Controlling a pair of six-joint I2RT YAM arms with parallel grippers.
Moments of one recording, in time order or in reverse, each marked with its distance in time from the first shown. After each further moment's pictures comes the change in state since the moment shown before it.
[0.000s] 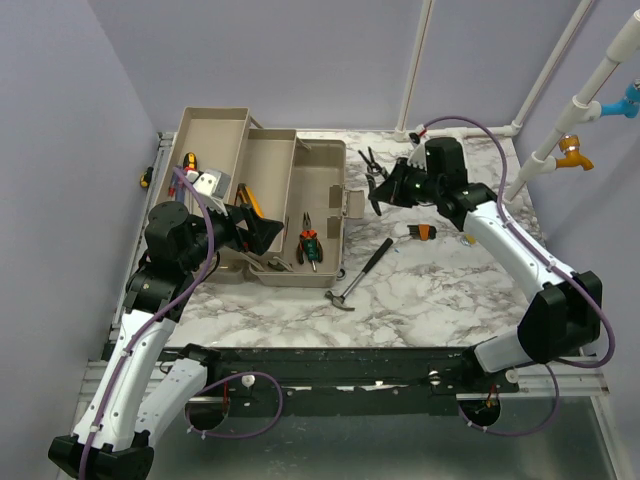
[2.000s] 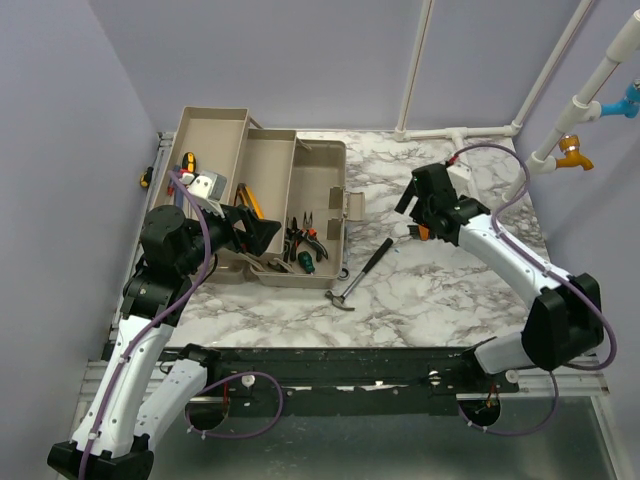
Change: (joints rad) left arm 0.000 -0.029 0.000 -0.006 -0.023 0.004; right arm 0.089 -0.068 -0.136 -0.123 0.769 0.265
